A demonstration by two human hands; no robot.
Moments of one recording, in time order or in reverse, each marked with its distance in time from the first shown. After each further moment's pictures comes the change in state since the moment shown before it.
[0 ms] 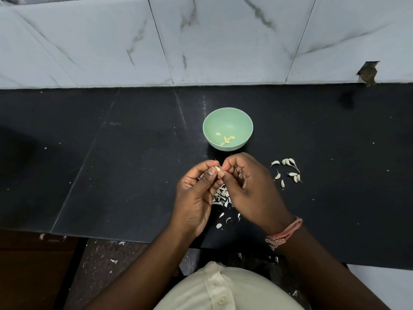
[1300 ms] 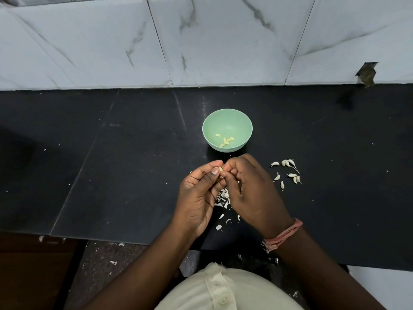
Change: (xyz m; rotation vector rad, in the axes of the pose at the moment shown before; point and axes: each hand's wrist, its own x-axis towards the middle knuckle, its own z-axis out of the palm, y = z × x) left_hand 0.002 0.003 0.011 -0.040 0.068 -0.085; right_hand -0.003 0.014 0.004 -0.181 0.049 -0.105
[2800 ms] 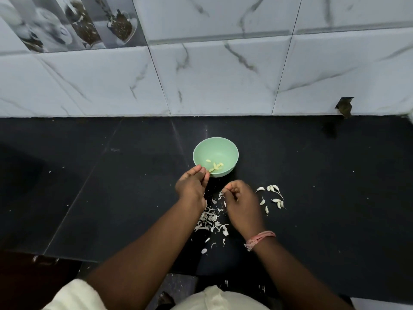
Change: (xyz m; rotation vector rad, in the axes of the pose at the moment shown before) left_hand 0.089 -0.008 0.043 0.070 0.570 -0.038; right_hand 0.013 0.063 0.015 0.177 0.103 0.433
